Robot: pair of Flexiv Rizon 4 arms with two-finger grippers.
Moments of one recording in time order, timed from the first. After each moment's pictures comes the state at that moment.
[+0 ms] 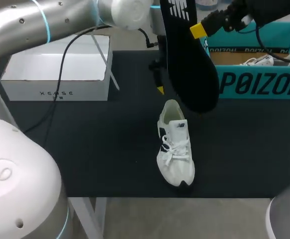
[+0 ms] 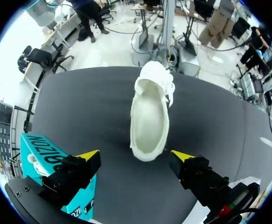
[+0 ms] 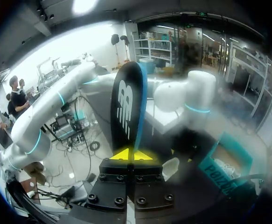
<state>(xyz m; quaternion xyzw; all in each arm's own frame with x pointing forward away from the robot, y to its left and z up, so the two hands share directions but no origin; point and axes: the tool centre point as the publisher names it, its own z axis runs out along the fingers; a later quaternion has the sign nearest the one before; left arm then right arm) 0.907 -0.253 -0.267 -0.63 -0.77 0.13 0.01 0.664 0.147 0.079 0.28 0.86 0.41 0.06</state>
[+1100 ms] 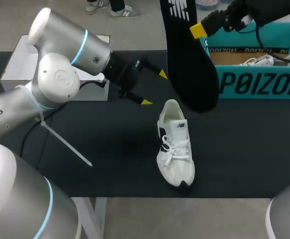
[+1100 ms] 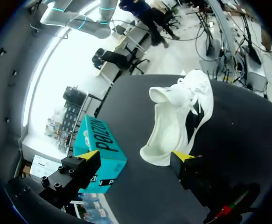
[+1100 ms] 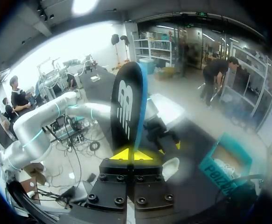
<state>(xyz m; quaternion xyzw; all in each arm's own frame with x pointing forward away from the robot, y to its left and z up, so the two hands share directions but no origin) 0.890 -0.198 -0.262 -0.44 -0.77 0.38 -0.25 0.664 0.147 0.079 0.28 0.86 0.41 0.06</state>
